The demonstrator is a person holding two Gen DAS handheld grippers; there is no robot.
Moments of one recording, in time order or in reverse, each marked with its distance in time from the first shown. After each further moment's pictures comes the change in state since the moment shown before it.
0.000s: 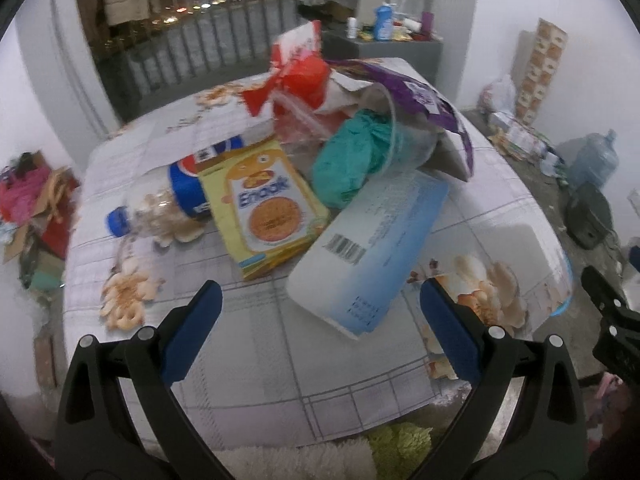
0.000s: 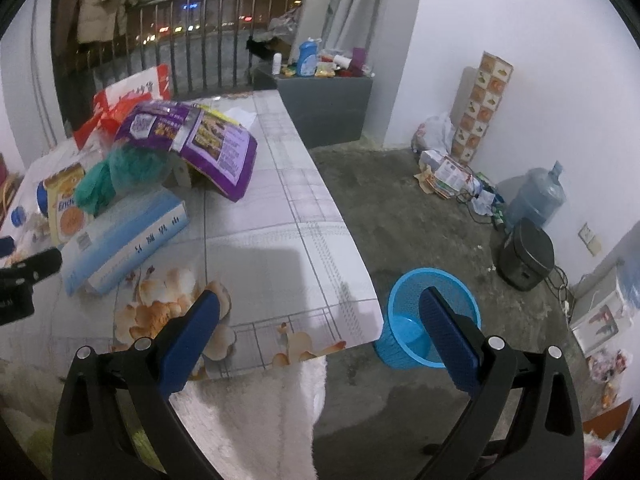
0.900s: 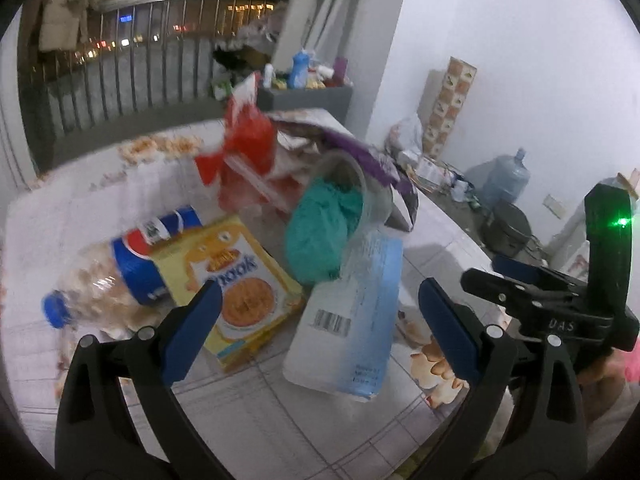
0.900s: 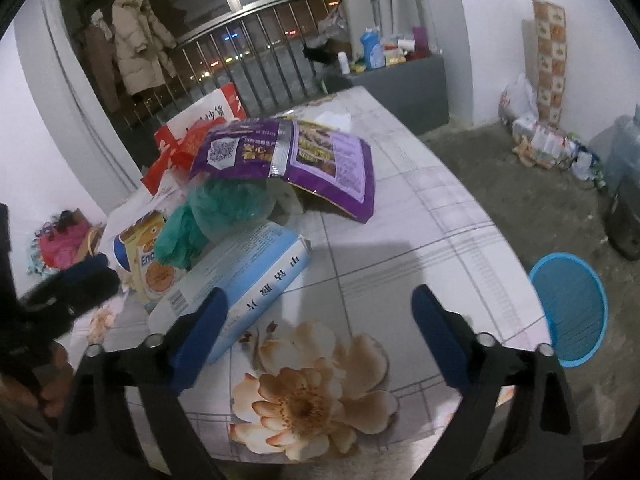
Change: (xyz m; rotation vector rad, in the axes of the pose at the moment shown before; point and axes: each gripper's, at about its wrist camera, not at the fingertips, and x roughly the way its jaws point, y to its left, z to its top) left arm 0.011 0.048 0.027 0.085 -0.164 -0.375; right arm 0.052 0.046 0.021 0.160 0.031 0.410
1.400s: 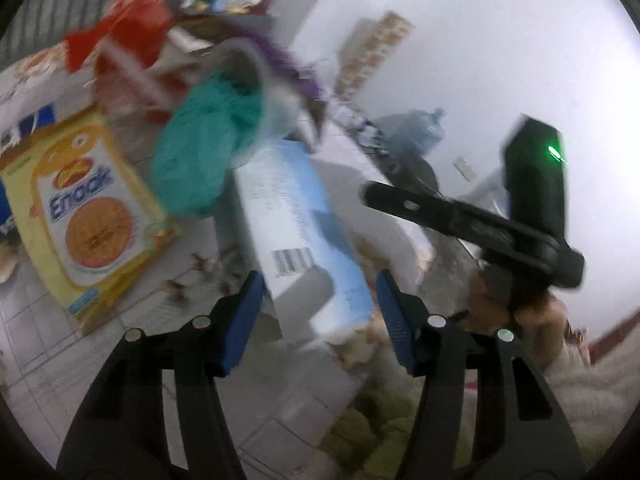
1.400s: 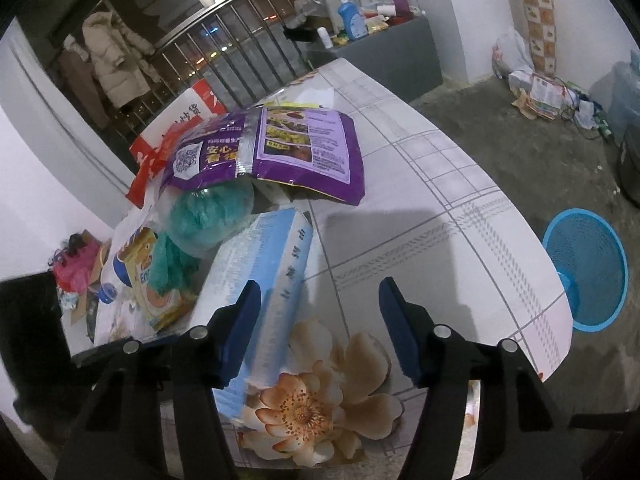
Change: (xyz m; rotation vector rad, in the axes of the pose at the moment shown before) left arm 0.041 -0.013 -0.026 -0.027 0.222 -0.396; right arm 0.019 -0.020 0.007 0.134 0.088 0.042
